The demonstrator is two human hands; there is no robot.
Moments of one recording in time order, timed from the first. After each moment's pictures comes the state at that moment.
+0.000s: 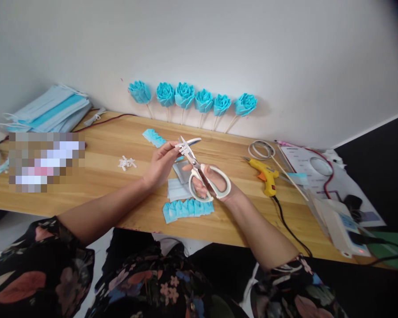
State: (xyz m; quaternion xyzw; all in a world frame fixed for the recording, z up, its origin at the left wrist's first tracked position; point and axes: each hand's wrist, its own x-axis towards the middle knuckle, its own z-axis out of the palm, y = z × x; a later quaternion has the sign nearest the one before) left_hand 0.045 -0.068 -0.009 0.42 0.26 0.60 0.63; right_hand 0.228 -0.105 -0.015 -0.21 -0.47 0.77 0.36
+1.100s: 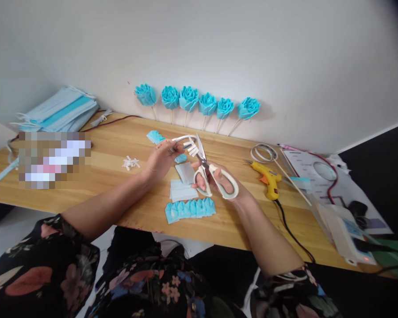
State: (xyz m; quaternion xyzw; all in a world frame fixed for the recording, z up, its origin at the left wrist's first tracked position) left_hand 0.034 -0.045 -0.009 0.35 0.26 0.60 0.67; right_hand 0.244 -0.109 0.004 -0.23 -0.59 0.68 0.37
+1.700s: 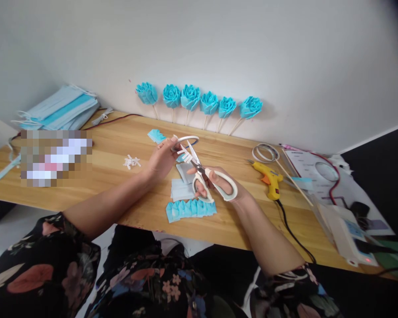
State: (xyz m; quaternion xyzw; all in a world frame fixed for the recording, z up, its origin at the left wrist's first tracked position) left_hand 0.031 -0.051 -0.003 0.39 0.28 0.56 0.67; right_hand 0.242 -0.108 -0.004 -0.22 -0.58 0.71 0.33
